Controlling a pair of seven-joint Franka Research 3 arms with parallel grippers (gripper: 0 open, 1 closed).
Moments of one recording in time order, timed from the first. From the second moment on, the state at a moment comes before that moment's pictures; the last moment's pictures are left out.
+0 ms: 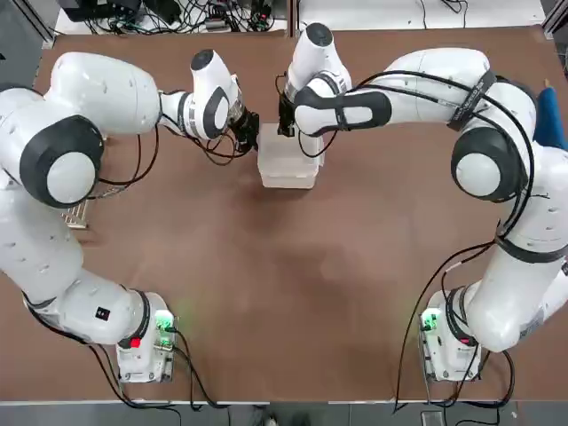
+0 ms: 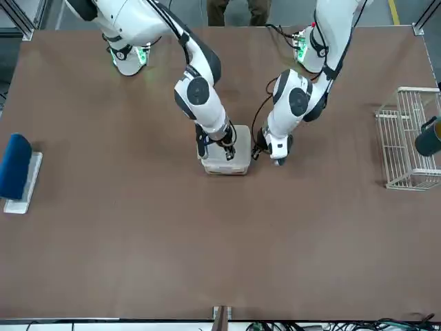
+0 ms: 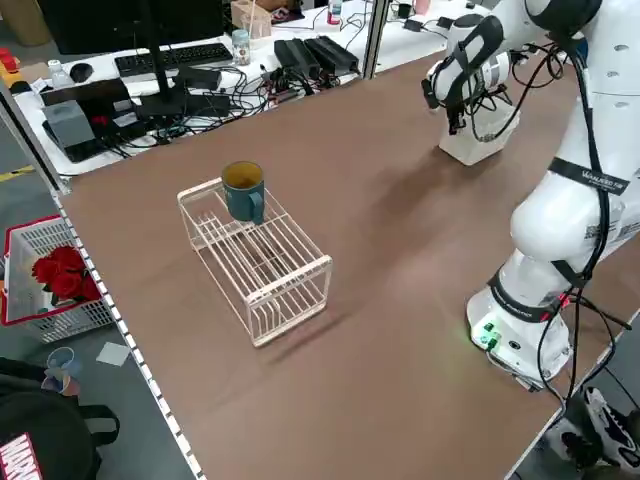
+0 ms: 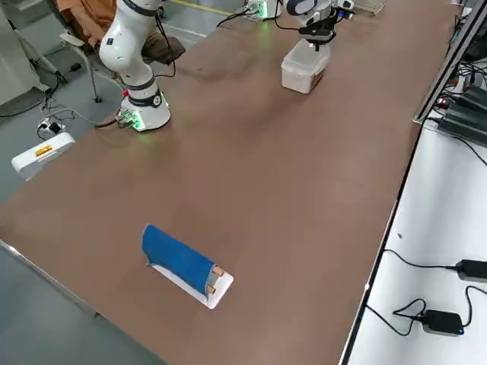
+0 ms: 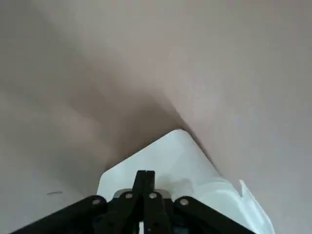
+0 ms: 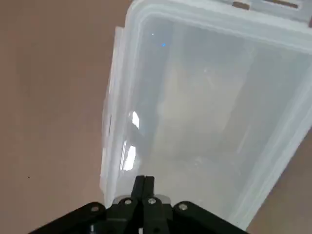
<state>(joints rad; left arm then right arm) -0.30 0.34 -0.35 -2.18 -0.33 2.65 -1.30 0.47 0.62 0.41 -1.62 -0.04 2.44 2.17</state>
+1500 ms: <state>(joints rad) -0.25 0.28 -0.39 -2.04 -0.19 2.39 -1.30 0.44 0.60 0.41 -1.59 -0.04 2.37 2.17</state>
